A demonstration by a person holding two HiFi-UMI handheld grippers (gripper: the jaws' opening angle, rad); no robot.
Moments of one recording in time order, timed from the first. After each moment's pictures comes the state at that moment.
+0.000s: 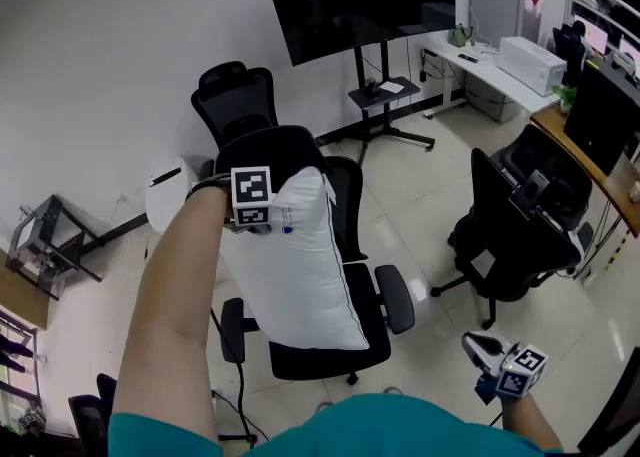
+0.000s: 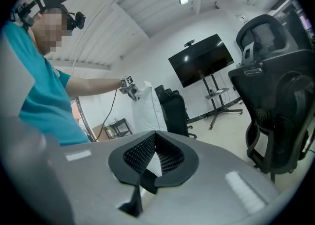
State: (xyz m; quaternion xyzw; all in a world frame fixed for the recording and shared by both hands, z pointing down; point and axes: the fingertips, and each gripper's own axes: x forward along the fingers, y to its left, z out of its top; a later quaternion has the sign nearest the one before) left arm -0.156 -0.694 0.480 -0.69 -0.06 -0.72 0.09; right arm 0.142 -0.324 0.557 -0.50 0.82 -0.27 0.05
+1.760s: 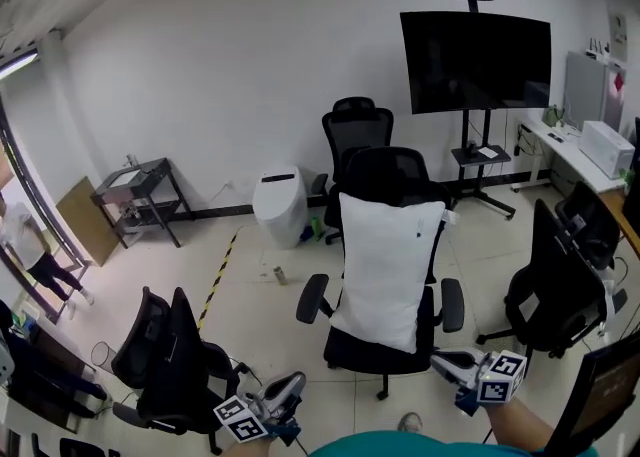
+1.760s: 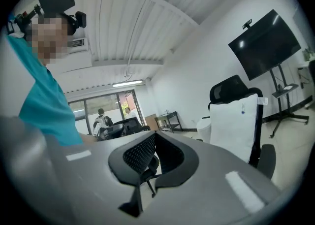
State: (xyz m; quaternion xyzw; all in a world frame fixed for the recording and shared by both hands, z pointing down) left arm -0.335 -0.172 0.474 -0.90 0.33 0.19 -0.21; right arm -0.073 -0.215 0.493 -0.22 0.96 -0.19 0.01
